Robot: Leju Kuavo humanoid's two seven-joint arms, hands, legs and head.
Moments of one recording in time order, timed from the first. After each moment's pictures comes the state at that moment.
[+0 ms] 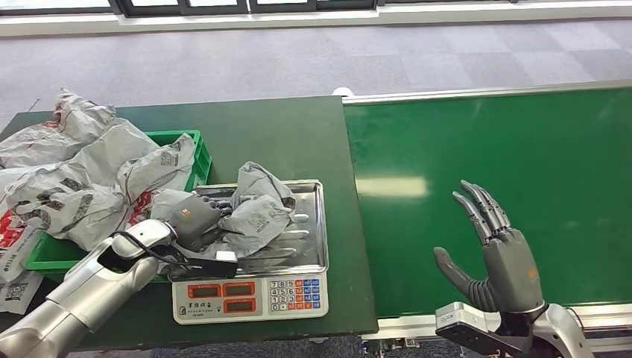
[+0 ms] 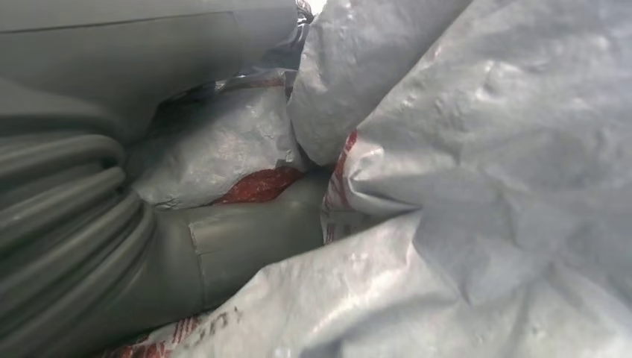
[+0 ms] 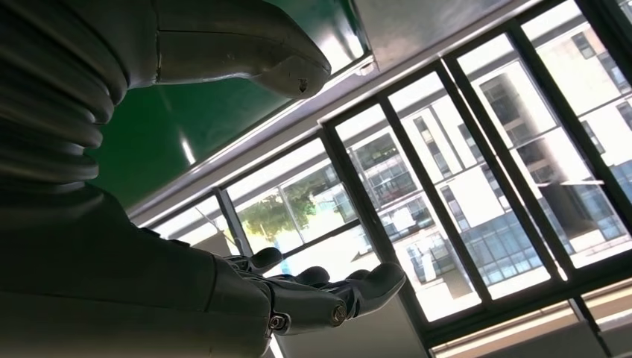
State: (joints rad) left arm -0.52 0.50 -0.69 -1.12 -0.89 -0.03 -0.31; right arm 0.11 -0.44 0.19 -1.96 0.67 -0.31 -0.29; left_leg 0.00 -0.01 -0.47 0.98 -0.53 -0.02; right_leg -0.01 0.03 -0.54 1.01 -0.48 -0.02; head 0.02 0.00
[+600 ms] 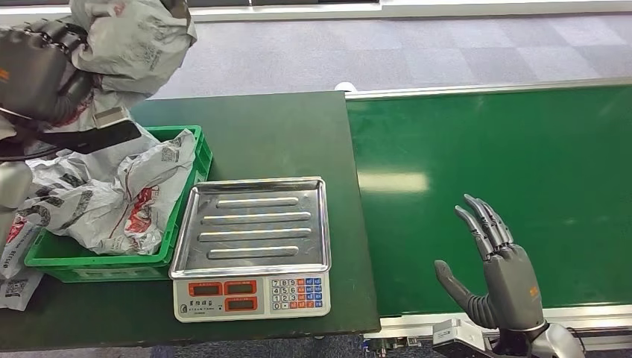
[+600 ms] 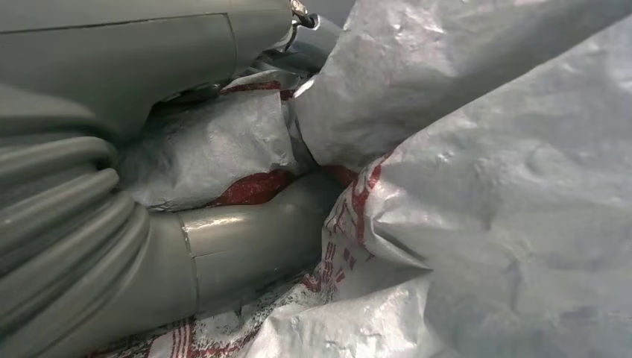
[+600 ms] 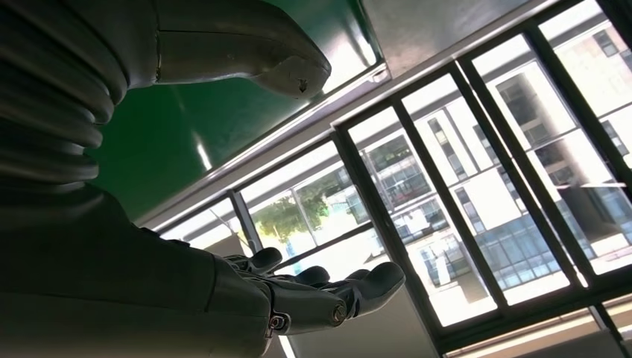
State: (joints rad) left arm -0.73 0.65 -0.21 -1.51 -0.97 0.01 -0.22; right arm 0.19 -0.40 0.17 -1.99 0.74 -0.34 -0.28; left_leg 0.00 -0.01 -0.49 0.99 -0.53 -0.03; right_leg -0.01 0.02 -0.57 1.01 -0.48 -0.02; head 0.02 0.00
